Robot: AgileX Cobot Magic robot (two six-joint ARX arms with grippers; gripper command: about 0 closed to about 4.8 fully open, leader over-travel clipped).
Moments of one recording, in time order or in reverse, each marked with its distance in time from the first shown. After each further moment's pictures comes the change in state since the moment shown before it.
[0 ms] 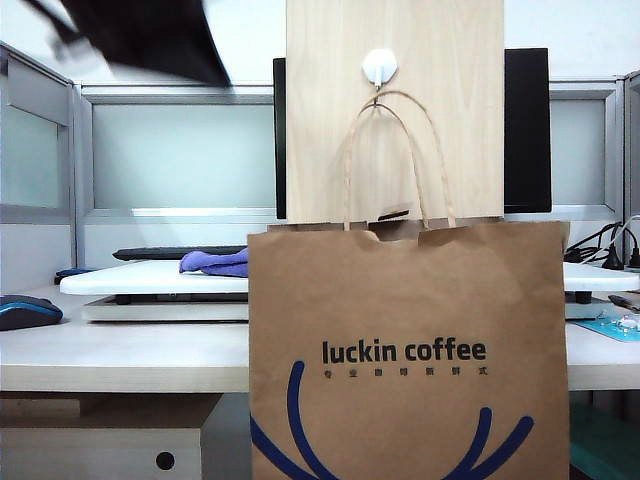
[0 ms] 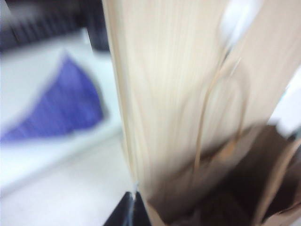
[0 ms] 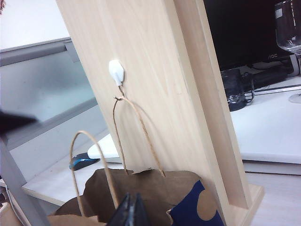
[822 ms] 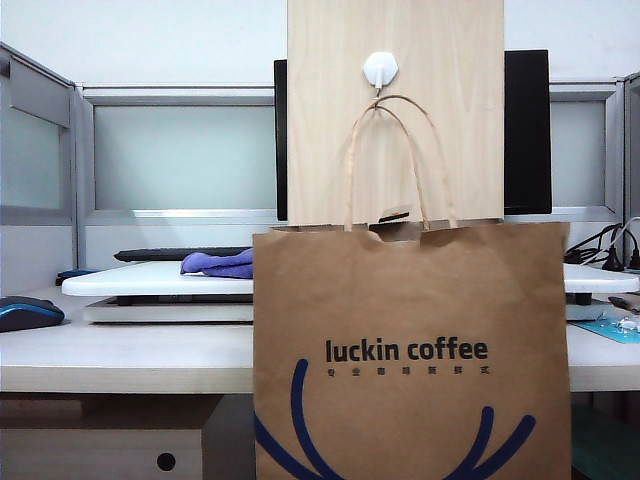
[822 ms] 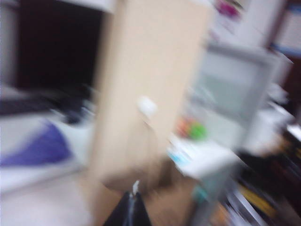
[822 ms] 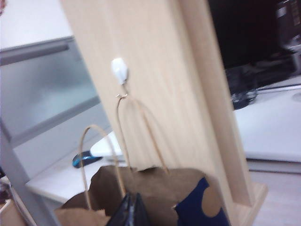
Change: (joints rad) left arm 0.003 -1.053 -0.140 -0.506 0.179 -0.162; right arm 0.002 0.003 0.000 -0.008 -0.006 -0.001
